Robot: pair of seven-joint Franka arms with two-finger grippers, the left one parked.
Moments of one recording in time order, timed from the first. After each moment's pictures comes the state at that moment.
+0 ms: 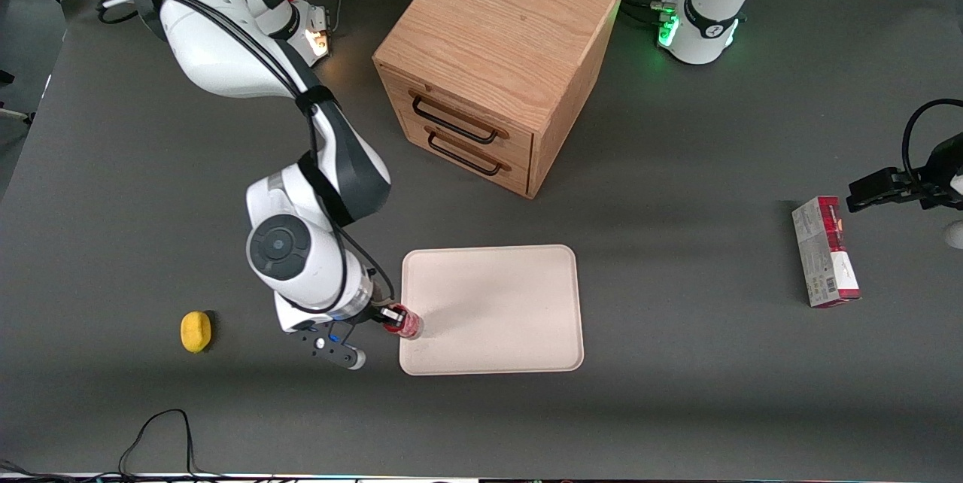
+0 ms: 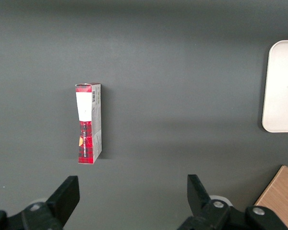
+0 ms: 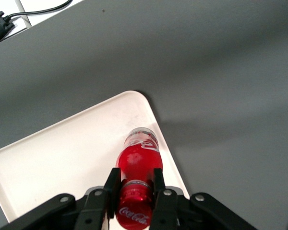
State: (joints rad) arm 0.40 0.88 0.05 -0.93 -0.02 1.91 0.85
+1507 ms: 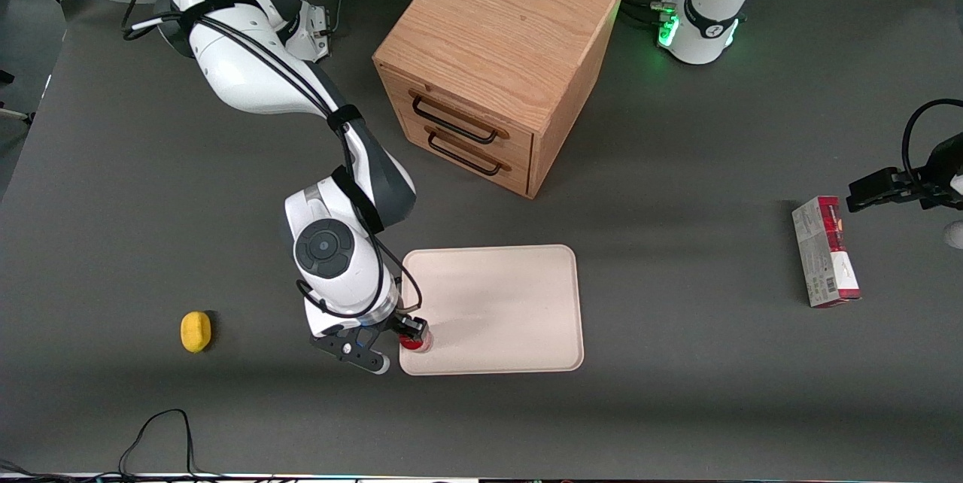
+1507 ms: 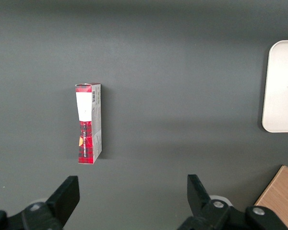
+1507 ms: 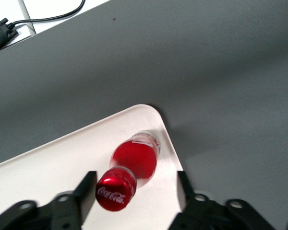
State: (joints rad) arm 0.43 0.95 0.05 -0.91 -0.10 2.01 0.88
